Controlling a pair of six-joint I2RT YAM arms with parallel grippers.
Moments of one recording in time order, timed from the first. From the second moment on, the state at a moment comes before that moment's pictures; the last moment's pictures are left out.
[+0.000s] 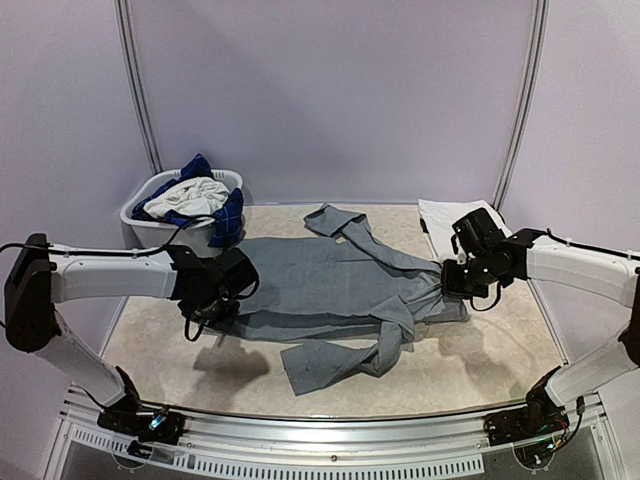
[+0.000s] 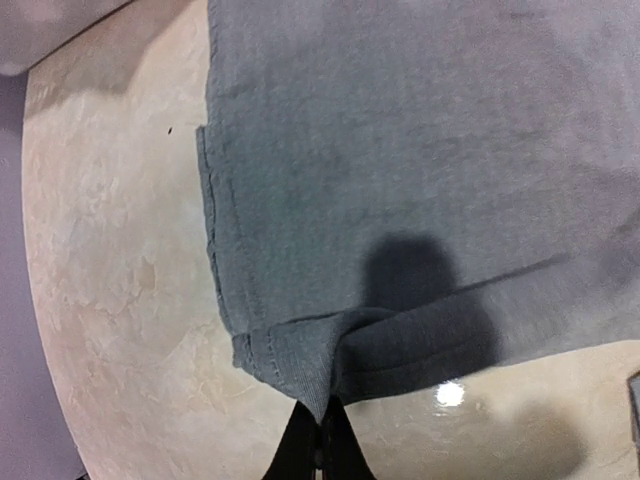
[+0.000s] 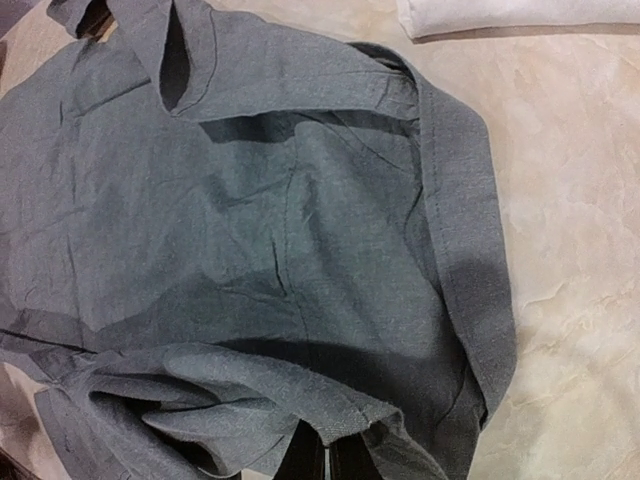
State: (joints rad) left arm -0.81 1.51 0.92 -0.83 -0.48 -0.58; right arm 0.52 1.38 0.91 -0.58 0.09 0.63
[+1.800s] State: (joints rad) left arm -1.31 1.53 1.02 -0.63 -0.34 -0.28; right arm 0.58 1.03 0.63 -0.43 -0.15 0.62
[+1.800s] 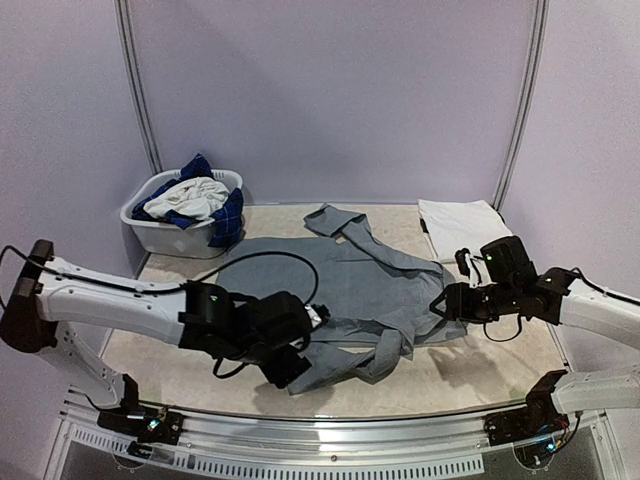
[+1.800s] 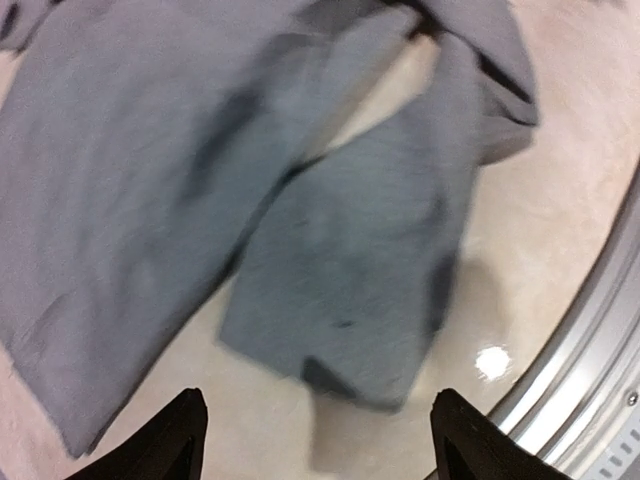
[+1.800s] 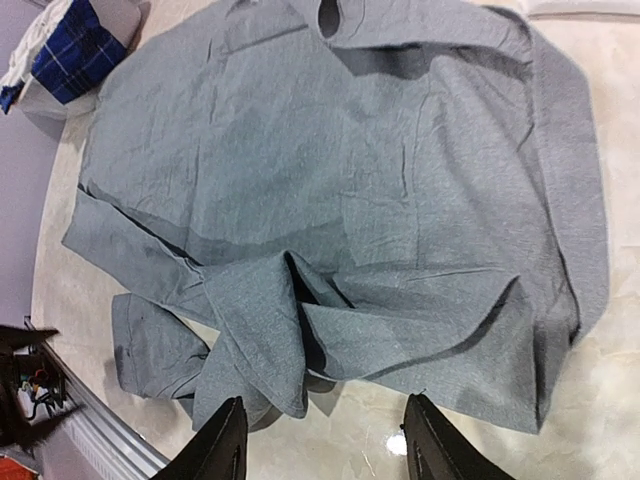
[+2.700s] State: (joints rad) left arm -1.39 1.98 1.27 -0.49 -0.29 -0.20; right arm 0.58 0.84 0.58 -0.53 -0.09 0.64
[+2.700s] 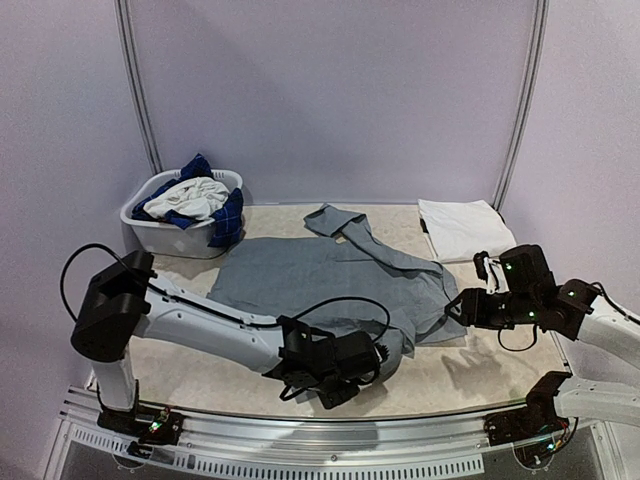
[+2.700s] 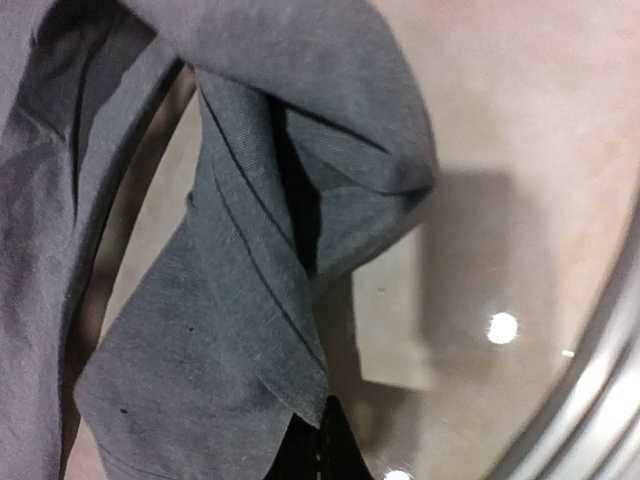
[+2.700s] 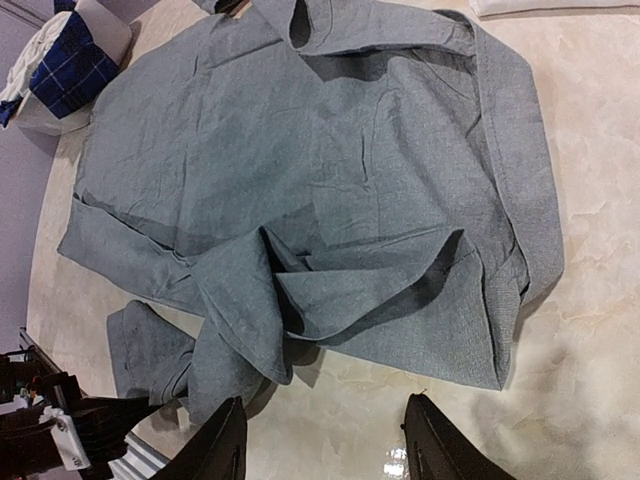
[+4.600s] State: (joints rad) left arm -1.21 1.66 1.17 -0.48 -0.46 -0.32; right arm 0.60 1.22 0.64 -0.26 -0.24 0.60
